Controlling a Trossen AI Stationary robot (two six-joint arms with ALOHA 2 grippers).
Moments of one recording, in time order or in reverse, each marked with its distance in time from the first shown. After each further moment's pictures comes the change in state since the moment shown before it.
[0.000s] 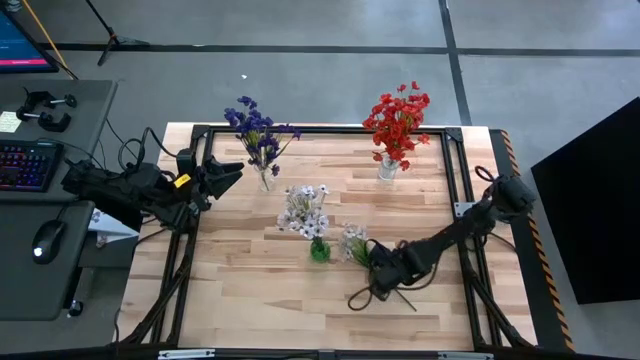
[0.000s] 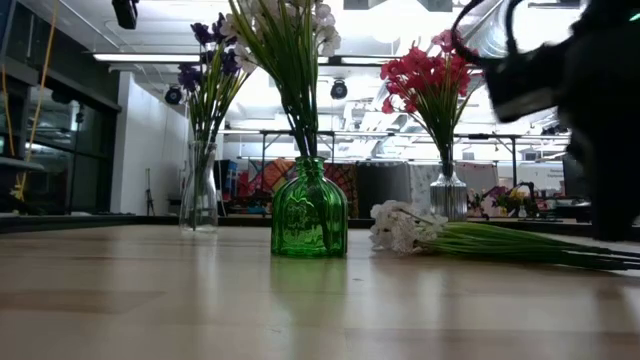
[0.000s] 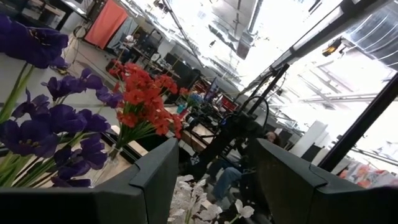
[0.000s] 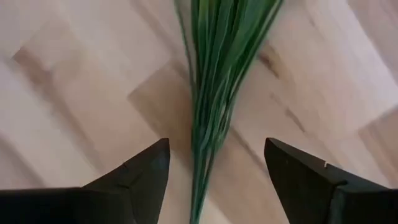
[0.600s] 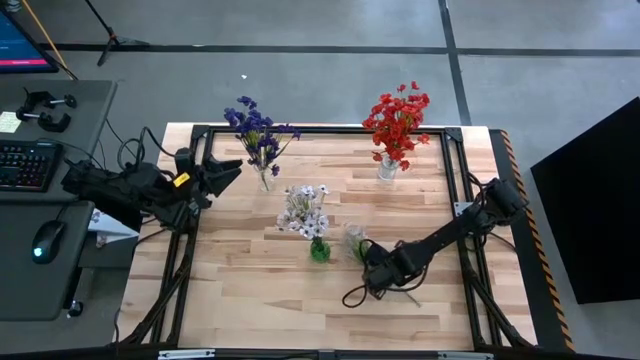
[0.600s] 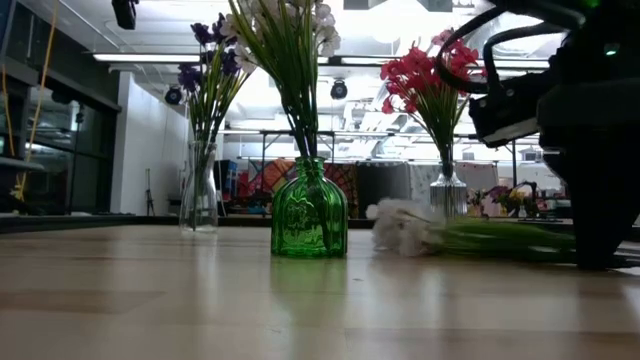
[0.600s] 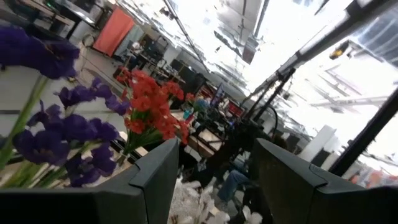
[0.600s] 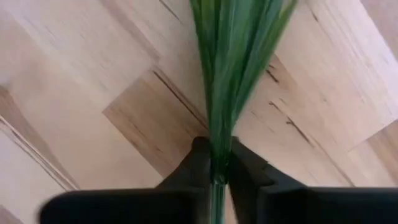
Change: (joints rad) left arm 0.000 -0.001 0.000 0.011 -0.034 0.026; right arm -0.029 0.116 0.006 -0.007 -0.023 0.016
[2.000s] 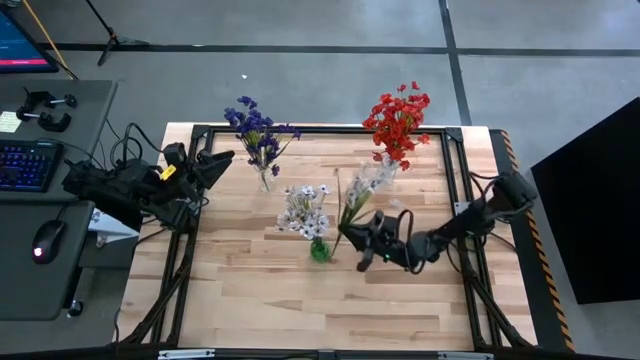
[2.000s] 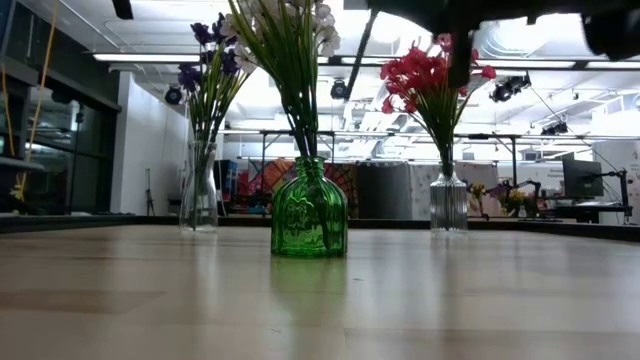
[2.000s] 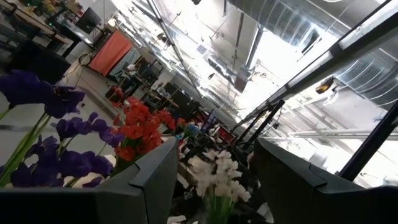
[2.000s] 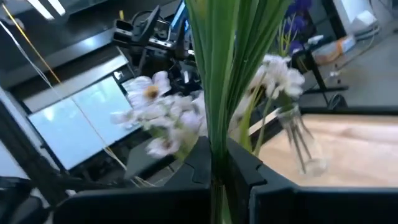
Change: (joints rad) left arm 0.000 -0.023 0.001 0.114 -0.039 0.011; right arm -0.035 -0.140 -0.385 2.060 0.798 -0.884
